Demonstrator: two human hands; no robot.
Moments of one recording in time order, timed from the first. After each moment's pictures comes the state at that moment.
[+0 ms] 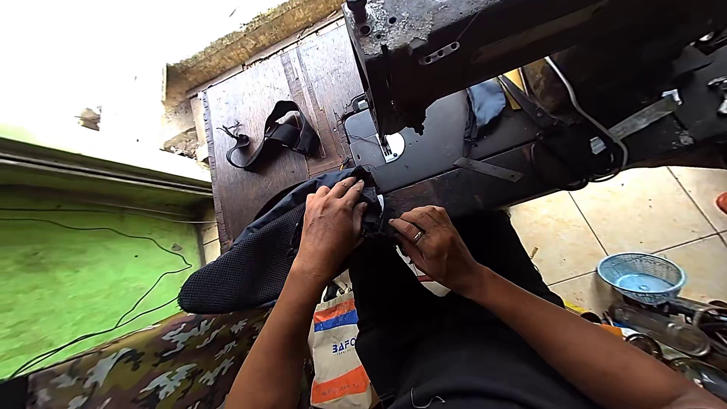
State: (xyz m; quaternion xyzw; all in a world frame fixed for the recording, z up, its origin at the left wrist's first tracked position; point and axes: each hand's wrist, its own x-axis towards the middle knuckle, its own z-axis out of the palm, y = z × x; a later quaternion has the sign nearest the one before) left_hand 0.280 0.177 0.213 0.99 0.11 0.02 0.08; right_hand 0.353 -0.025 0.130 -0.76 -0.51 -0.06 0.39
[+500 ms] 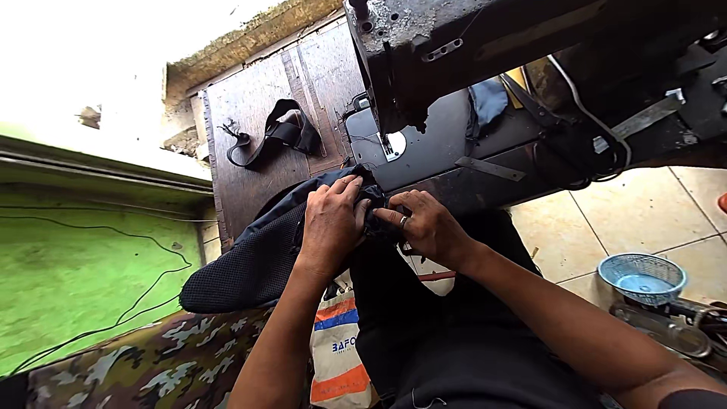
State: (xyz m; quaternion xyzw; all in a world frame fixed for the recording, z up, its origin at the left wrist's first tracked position) left_hand 0.283 0.176 0.209 0.99 0.13 0.04 0.08; right_hand 0.383 -0.002 0.144 -0.71 -0.59 -0.04 0.38
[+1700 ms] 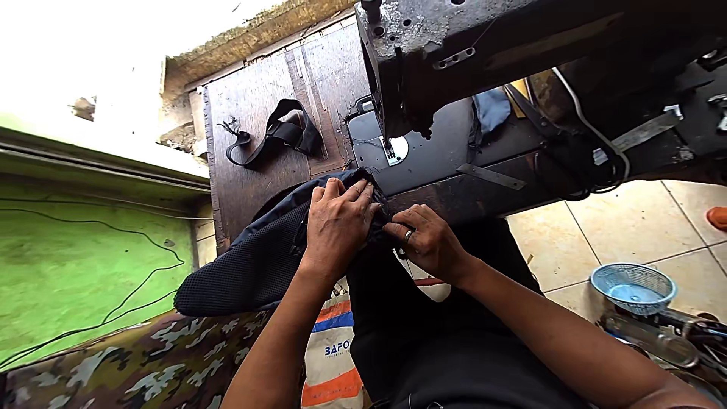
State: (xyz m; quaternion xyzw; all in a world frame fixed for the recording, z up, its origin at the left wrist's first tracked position) left_hand 0.285 0.173 0.199 1.00 0.07 0.06 -0.01; right_hand 0.370 -0.009 0.127 -0.71 -0.57 -0.05 0.41
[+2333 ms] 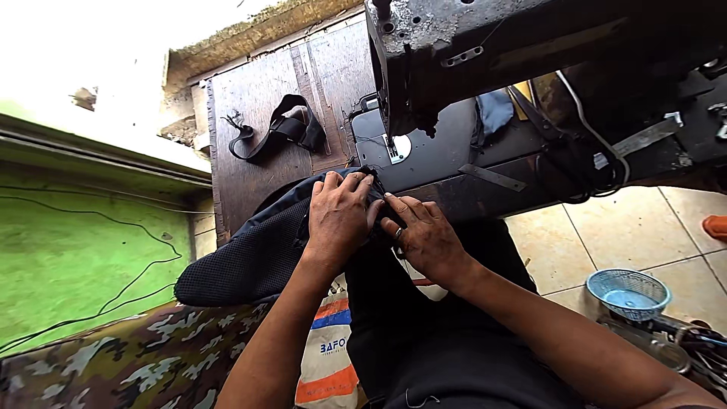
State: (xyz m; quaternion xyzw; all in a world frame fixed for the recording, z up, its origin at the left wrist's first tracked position) left_hand 0.291 0.172 0.202 0.99 0.12 0.03 0.01; right_hand 0.360 -0.005 0.145 -0.79 -0.57 -0.04 0.22
